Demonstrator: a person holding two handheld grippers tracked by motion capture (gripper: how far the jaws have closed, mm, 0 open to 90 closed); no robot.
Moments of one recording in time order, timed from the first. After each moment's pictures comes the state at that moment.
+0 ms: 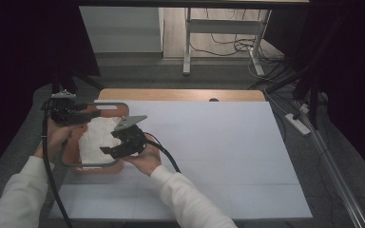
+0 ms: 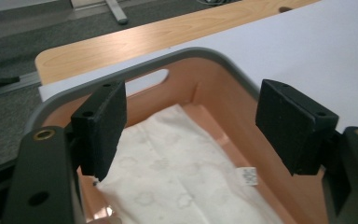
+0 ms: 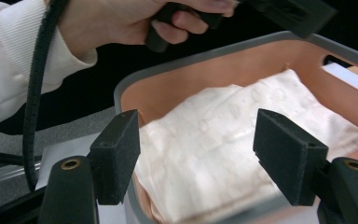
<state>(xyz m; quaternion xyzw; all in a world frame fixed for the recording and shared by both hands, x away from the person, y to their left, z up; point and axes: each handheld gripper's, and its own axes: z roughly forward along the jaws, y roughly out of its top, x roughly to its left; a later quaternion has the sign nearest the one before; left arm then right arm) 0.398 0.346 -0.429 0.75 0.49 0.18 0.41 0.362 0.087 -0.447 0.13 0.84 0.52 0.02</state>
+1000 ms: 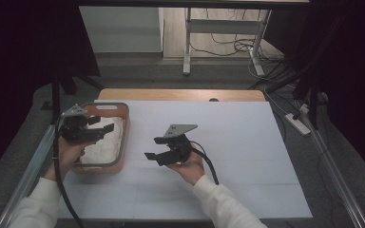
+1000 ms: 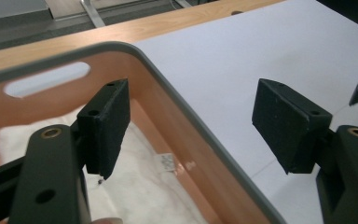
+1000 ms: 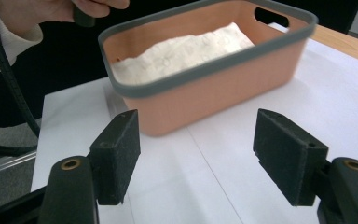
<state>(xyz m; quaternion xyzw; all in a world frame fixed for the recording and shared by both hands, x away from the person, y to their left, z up) 0.337 0.284 -0.426 0.74 0.47 0.18 0.44 0.355 -0.043 -0.456 0.17 0.84 0.52 0.03</state>
